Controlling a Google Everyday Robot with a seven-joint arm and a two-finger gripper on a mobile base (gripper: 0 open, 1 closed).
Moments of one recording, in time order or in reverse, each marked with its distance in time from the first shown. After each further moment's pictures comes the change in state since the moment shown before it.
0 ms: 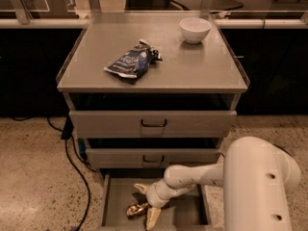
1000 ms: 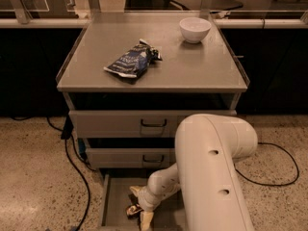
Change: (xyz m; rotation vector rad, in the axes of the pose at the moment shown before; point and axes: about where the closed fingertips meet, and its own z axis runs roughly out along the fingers) arm -0.003 0.001 0.030 0.002 0.222 0.015
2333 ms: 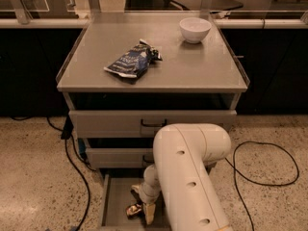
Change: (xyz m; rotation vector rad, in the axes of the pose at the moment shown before) arm 0.057 -0.027 0.059 -0.121 0.082 -0.093
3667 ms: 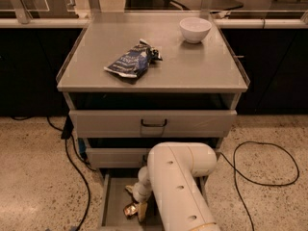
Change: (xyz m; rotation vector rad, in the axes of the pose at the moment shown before) arm 0.009 -0.042 0.080 0.007 -0.056 -0.005
